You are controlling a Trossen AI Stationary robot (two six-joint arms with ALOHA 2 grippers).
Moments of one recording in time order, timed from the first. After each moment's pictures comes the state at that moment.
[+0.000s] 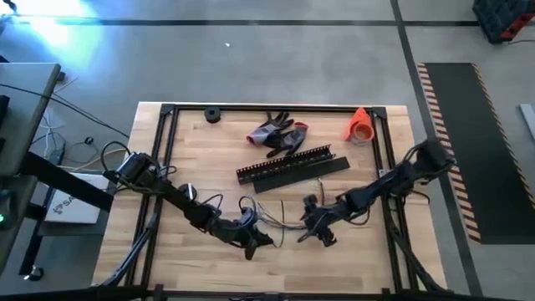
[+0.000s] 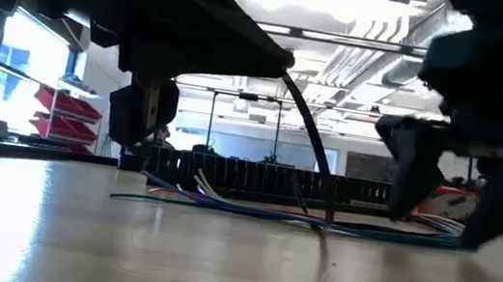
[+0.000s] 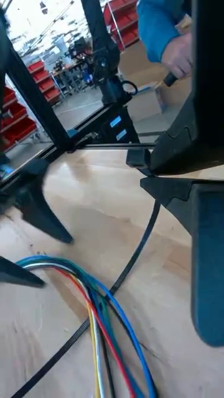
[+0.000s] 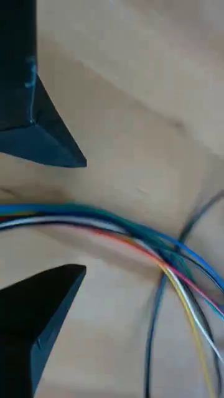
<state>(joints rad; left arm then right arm) -0.53 1.90 0.82 0.73 -0.34 -1.02 0.43 1.70 0.64 0.14 0.05 -0.04</state>
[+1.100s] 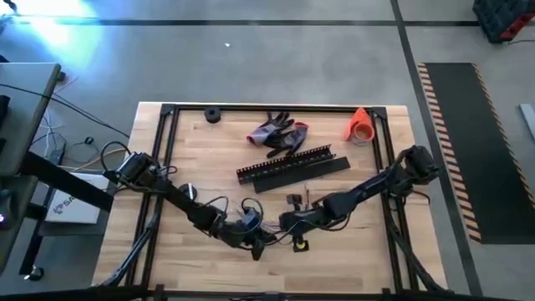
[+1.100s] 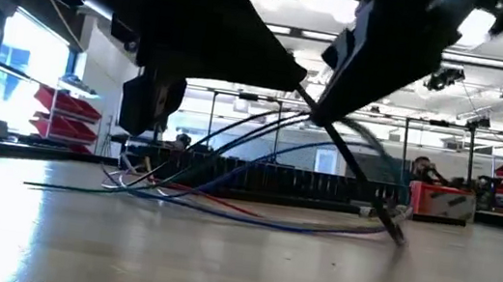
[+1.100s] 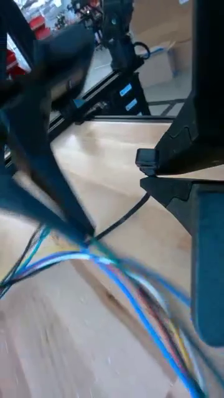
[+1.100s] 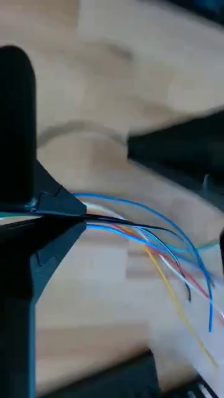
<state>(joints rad) -0.54 1.90 0.93 0.51 -0.44 -1.02 0.42 1.81 1.18 -0.34 0.13 0.27</state>
